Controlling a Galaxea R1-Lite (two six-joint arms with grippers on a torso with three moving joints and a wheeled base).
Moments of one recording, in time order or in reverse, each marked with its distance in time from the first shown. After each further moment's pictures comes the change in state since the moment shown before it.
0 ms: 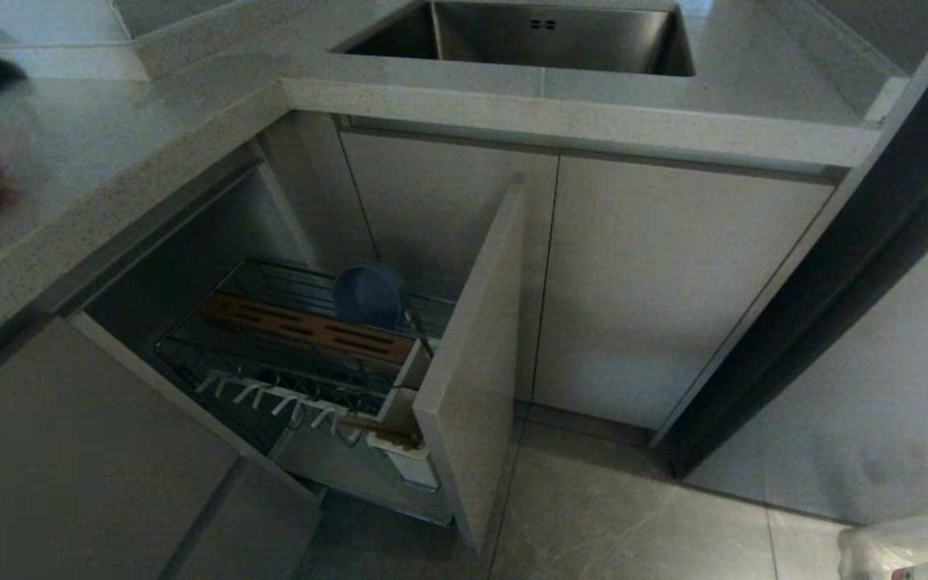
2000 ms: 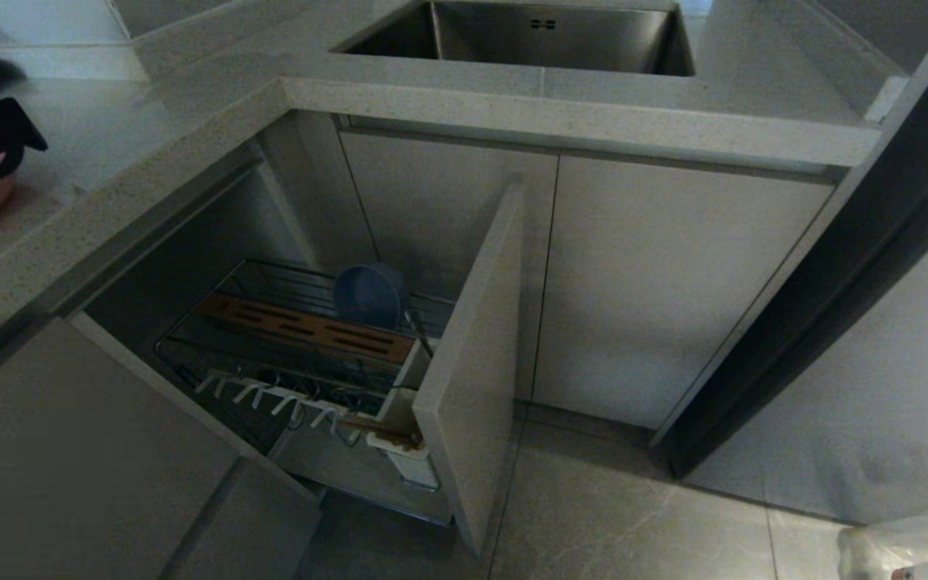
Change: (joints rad) left arm -0.018 0.053 -0.001 -0.153 -0.077 -0.061; right arm 0.000 0.000 0.000 0.000 0.000 0.000
